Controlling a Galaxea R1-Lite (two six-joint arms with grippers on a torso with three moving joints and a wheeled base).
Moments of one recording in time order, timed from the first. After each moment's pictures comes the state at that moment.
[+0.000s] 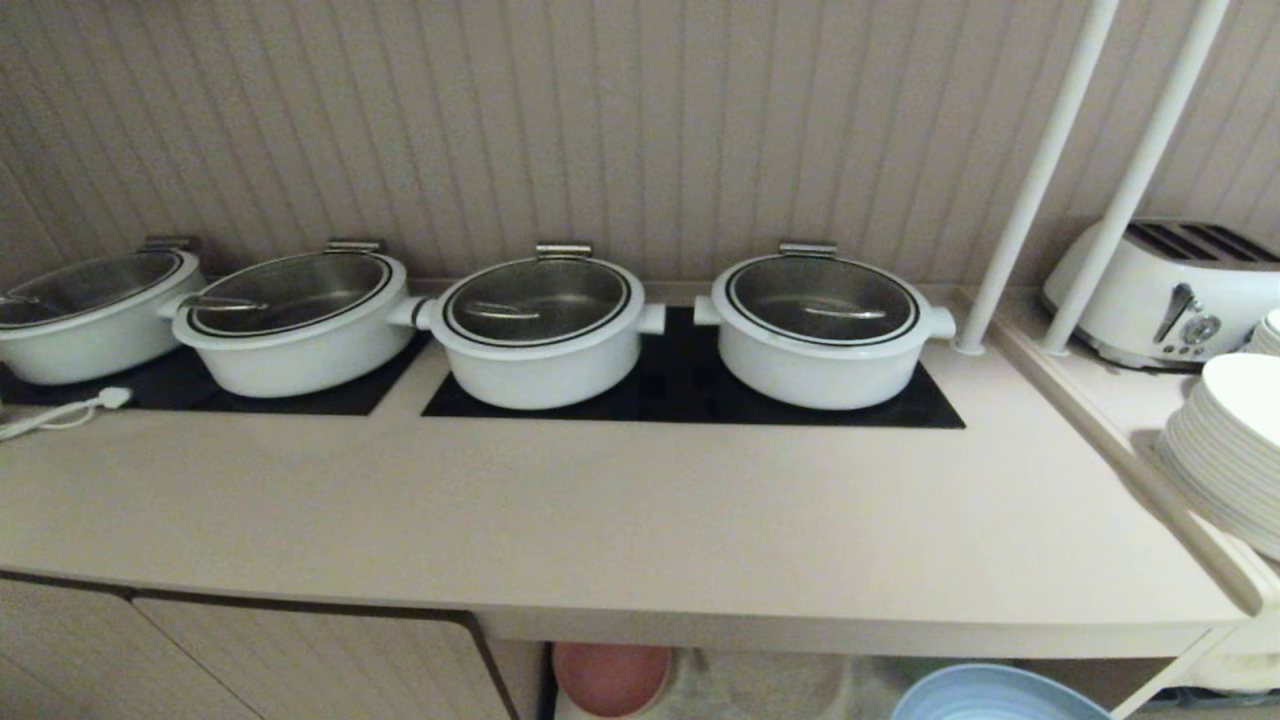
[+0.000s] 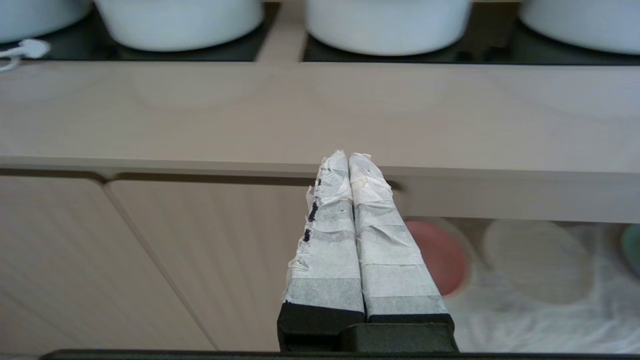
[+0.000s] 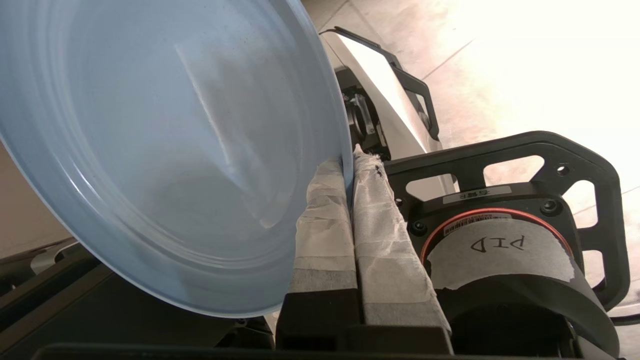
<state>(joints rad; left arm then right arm) 0.00 0.00 0.00 0.00 0.00 0.00 0.30 0.99 -0.34 0.50 0.05 0.72</state>
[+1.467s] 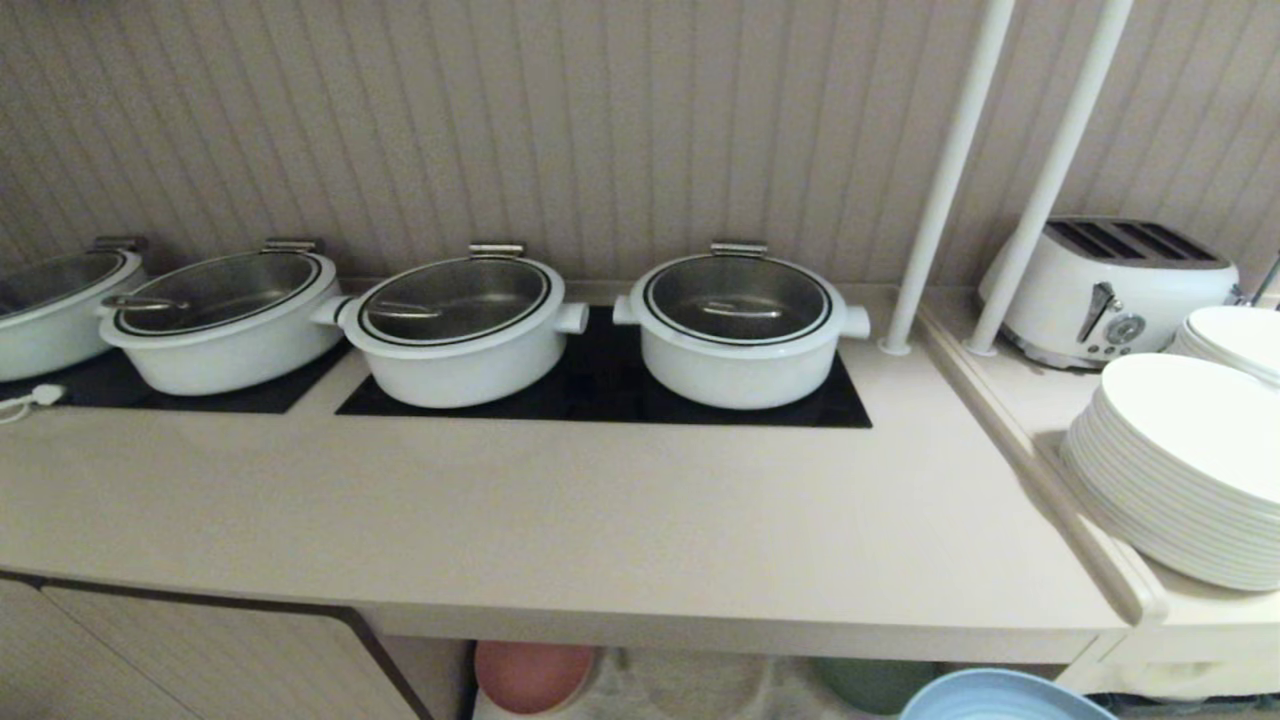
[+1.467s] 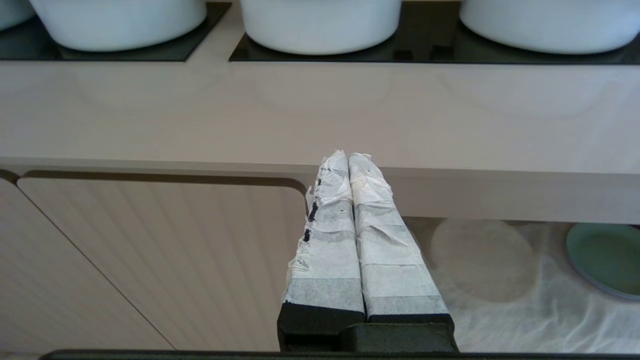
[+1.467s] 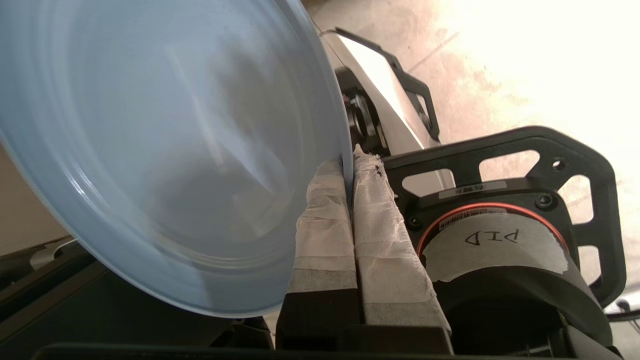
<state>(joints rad) 0.00 0.00 0.00 0.00 0.00 0.00 0.30 0.96 -0.34 0.52 0.05 0.72</state>
